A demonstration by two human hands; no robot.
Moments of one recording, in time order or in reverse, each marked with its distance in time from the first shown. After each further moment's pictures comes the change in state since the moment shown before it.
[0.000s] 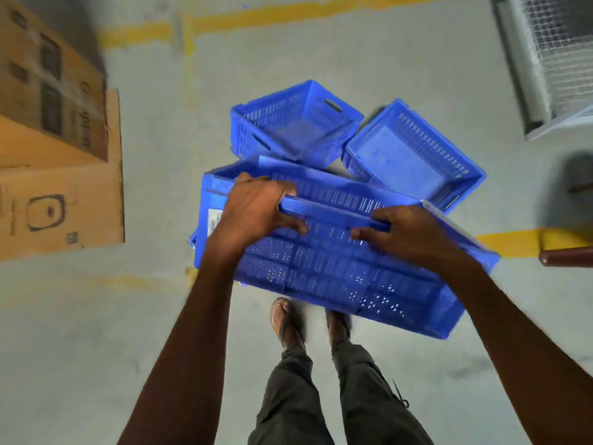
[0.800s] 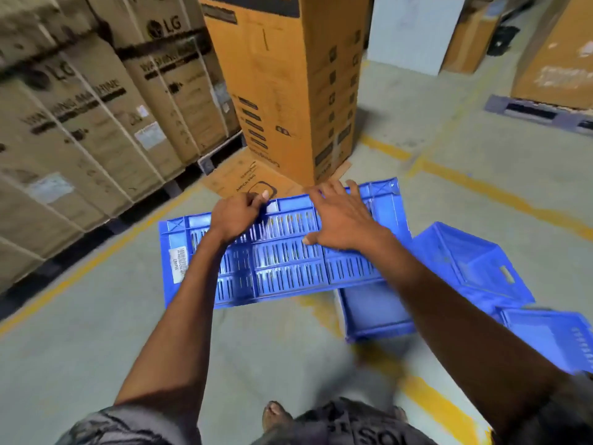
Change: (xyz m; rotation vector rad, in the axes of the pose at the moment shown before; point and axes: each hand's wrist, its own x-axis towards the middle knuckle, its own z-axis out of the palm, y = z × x) left_hand -0.500 -0.161 -0.147 -0.263 0.574 -1.034; right_hand -0.151 -0.511 0.102 -0.649 0.109 -1.150
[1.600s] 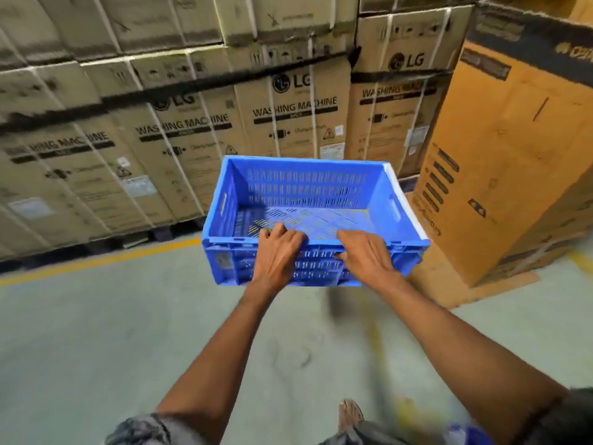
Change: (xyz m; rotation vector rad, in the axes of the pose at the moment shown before) left_hand 0.033 -0.364 -0.104 0.550 0.434 -0.188; right_hand 0.371 -0.302 0.091 0.015 0.042 -0.475
